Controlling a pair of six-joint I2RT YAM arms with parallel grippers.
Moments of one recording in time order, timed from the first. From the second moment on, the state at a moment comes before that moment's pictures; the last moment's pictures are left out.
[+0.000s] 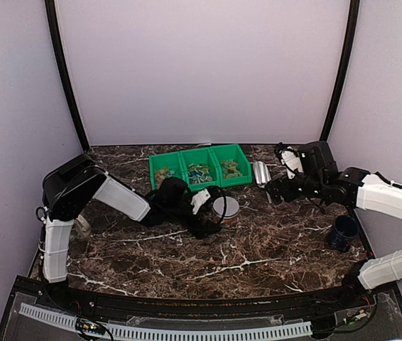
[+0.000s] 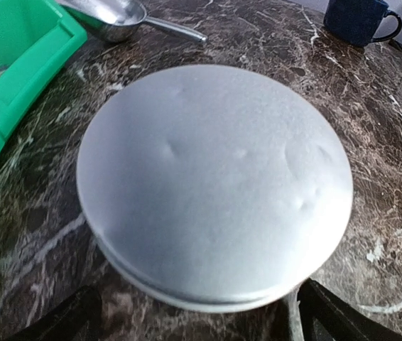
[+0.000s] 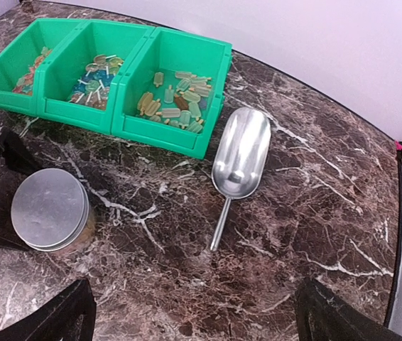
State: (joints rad) left arm -0.79 2.14 1.10 0.42 0.39 0.16; right arm 0.64 1.18 0.85 -0.33 0.22 0.00
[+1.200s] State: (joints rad) left arm -0.67 1.21 1.06 -0.28 -0.52 -0.06; right arm 0.63 1.04 1.03 -0.31 0.76 0.08
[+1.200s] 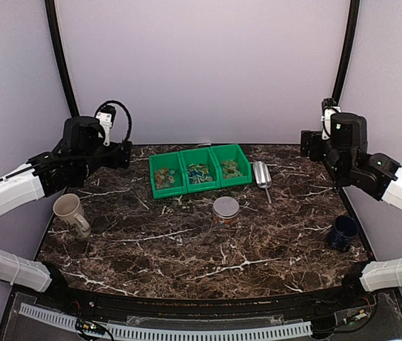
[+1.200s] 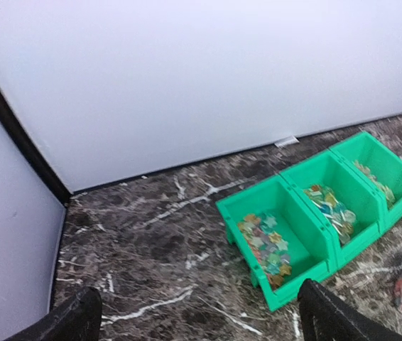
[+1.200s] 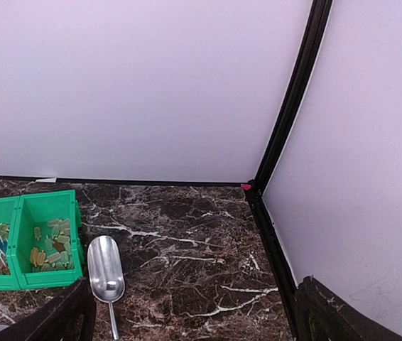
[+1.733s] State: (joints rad) left arm -0.60 1.11 0.84 -0.09 -0.60 -0.04; right arm 0.63 0.78 0.81 -0.16 0.78 0.02
